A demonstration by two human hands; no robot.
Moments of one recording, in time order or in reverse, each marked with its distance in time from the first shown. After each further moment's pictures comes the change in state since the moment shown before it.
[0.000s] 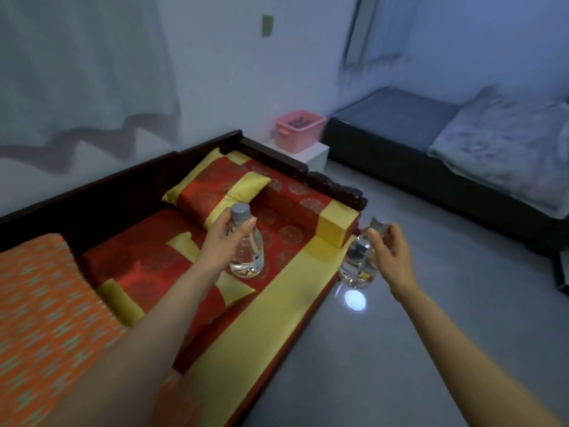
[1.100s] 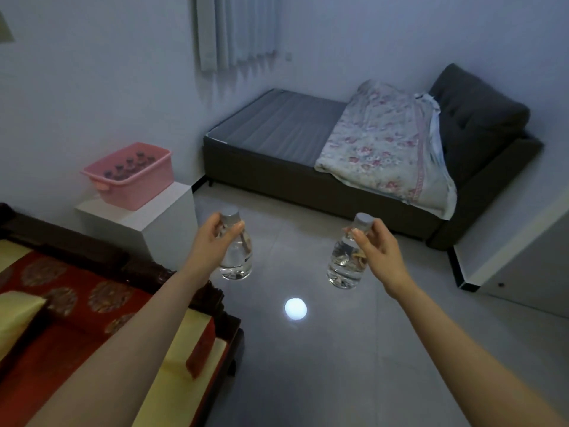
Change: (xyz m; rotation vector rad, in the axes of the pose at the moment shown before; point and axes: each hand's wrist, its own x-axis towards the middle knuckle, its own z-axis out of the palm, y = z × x) left_hand 0.470 0.006 0.584 -0.027 -0.316 0.013; right_hand 0.520 0.179 -0.359 0.041 0.124 0.052
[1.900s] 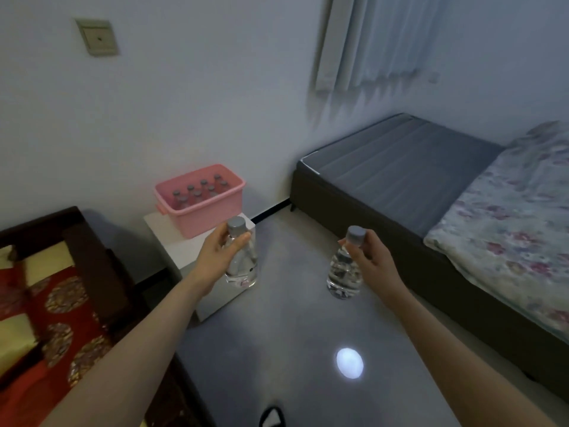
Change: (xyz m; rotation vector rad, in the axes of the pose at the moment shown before) left_hand 0.358 -0.059 -0.043 0.079 0.418 -0.048; right_hand 0.481 0.076 0.167 -0.081 -0.519 -0.107
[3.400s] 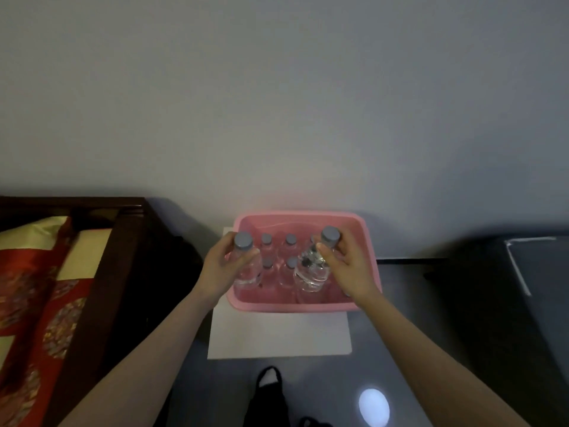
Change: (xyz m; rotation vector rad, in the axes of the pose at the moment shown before) left_hand 0.437 -0.234 -0.228 -0.004 0.665 -0.292; right_hand 0.609 0.066 0.457 0.201 -0.753 -0.013
